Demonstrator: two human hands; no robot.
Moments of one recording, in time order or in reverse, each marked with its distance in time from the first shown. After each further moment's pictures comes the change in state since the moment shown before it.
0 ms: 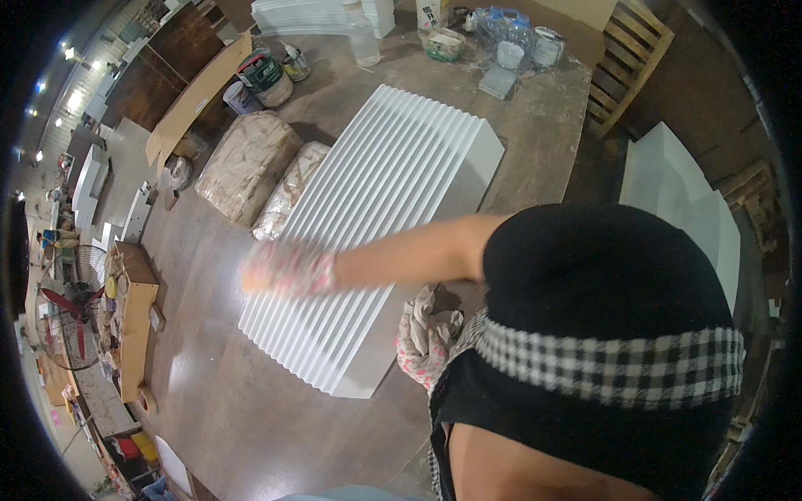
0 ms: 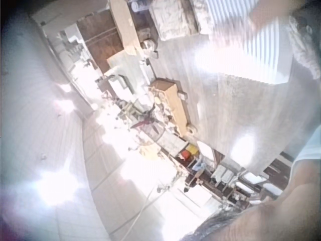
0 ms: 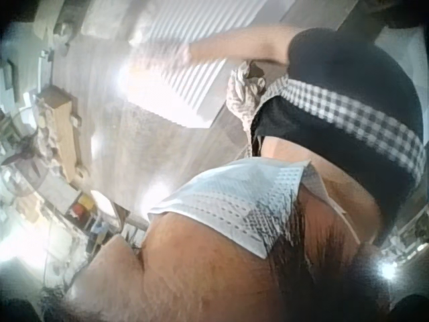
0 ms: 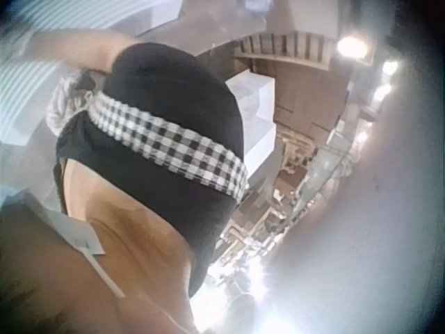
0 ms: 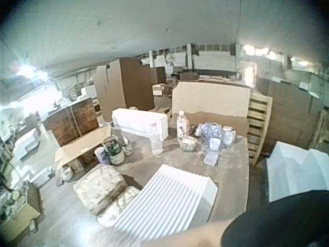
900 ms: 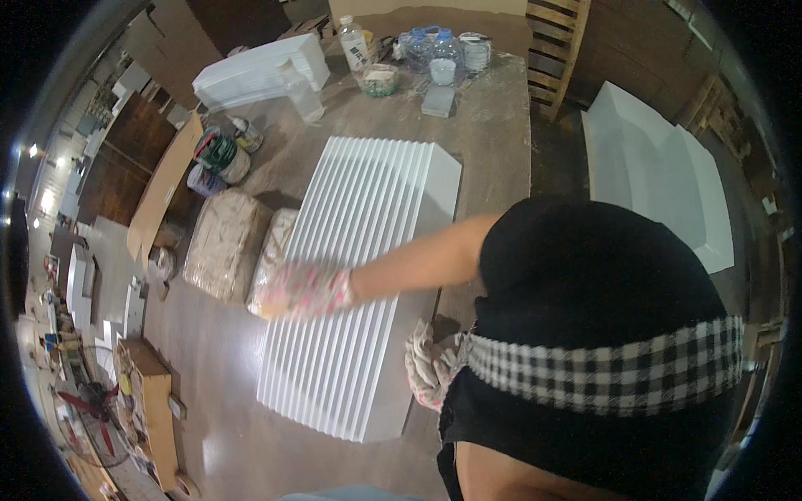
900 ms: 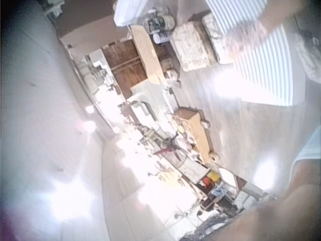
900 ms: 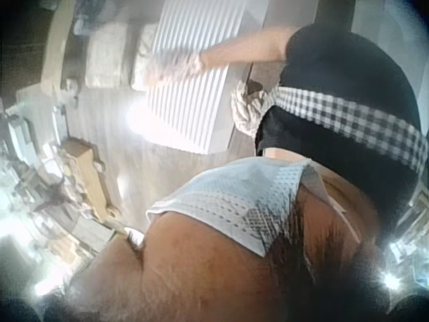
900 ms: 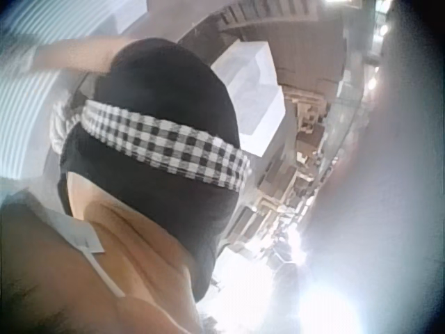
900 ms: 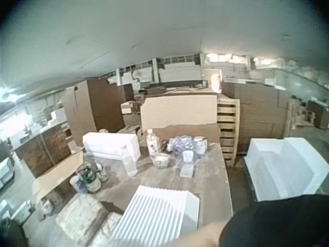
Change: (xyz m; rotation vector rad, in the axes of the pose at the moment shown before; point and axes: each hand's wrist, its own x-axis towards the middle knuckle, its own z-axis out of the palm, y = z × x) left_hand -0.006 -0.015 -0.008 -0.260 -0.117 -0.249; right_hand -0.034 0.041 -0.047 -0.319 0.241 -0.102
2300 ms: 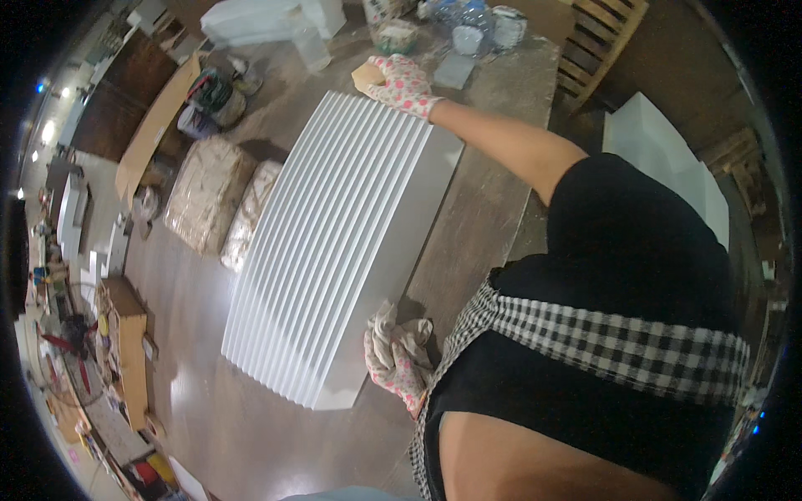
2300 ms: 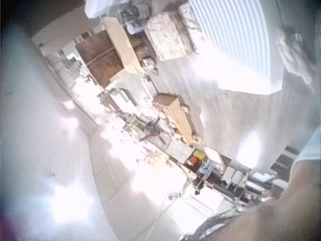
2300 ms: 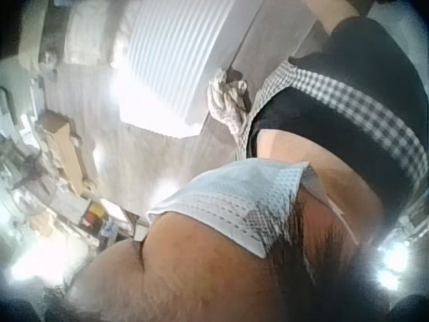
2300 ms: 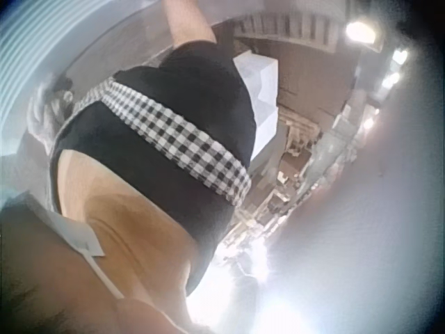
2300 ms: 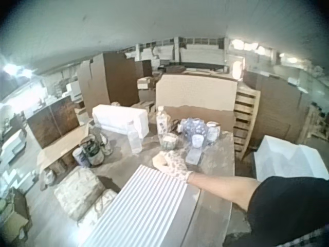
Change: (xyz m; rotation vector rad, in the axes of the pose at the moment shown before) left_hand -0.004 0.004 0.011 -0.088 0.125 -0.055; right_hand -0.074 0.160 -0.220 -0.652 0.123 0.725
